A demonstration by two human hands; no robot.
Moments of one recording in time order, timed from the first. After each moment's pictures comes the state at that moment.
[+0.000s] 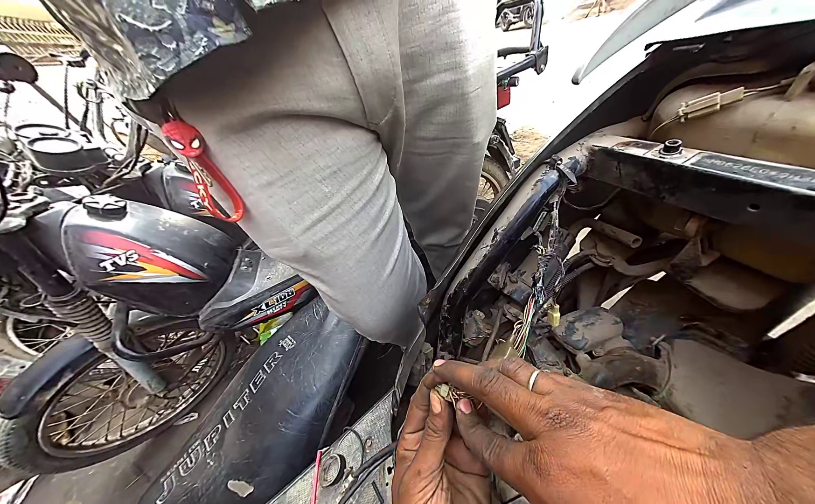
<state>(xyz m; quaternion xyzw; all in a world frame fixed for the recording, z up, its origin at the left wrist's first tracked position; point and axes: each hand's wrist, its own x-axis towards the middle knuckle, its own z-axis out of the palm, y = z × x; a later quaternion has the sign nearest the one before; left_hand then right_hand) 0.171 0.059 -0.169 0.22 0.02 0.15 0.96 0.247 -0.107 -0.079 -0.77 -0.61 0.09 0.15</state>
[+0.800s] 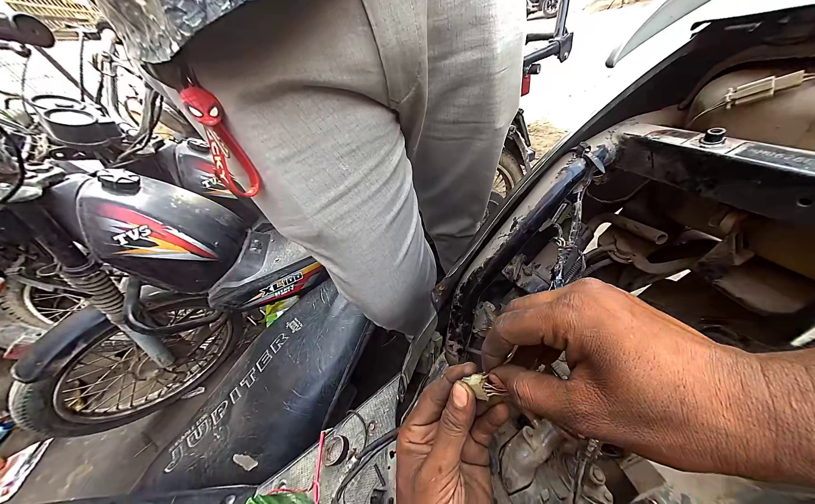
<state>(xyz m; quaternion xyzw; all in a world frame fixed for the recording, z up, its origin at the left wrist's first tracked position) 0.168 0.058 -0.165 0.34 0.04 0.18 0.92 0.286 -0.104 -0.065 -0.83 -0.46 0.02 0.31</state>
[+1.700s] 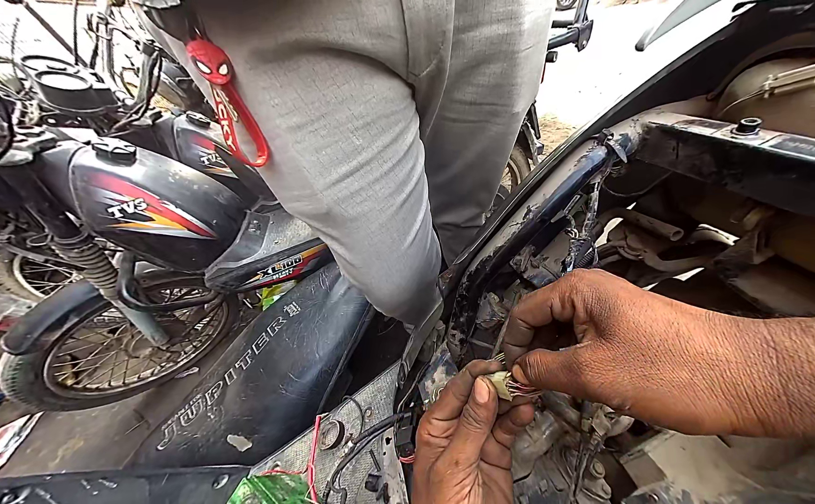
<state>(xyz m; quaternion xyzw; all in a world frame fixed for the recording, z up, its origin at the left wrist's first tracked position) 0.164 0.048 -0.166 0.28 0.04 0.13 0.95 0.296 -0.100 -0.048 -0.83 -0.34 0.25 0.36</state>
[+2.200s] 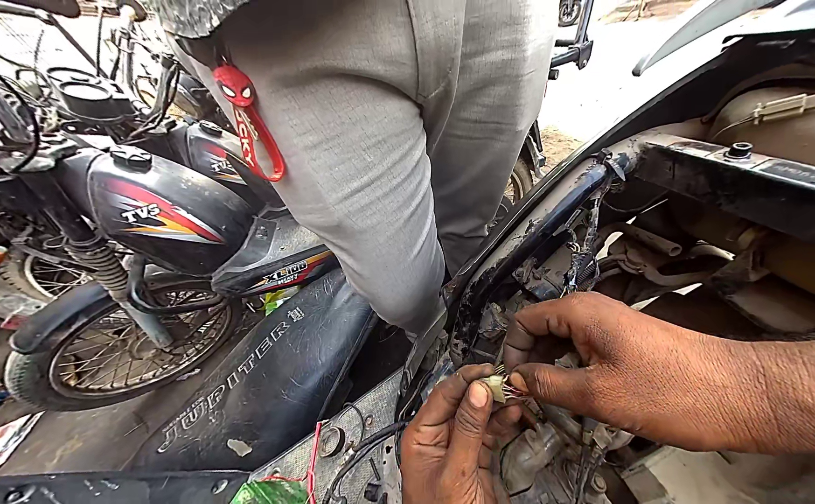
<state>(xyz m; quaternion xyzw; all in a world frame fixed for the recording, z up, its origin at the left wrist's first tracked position) 0.165 0.052 -0.159 0.43 0.06 0.21 0.88 0.297 -0.103 -0.062 -0.81 -0.39 0.23 0.36</state>
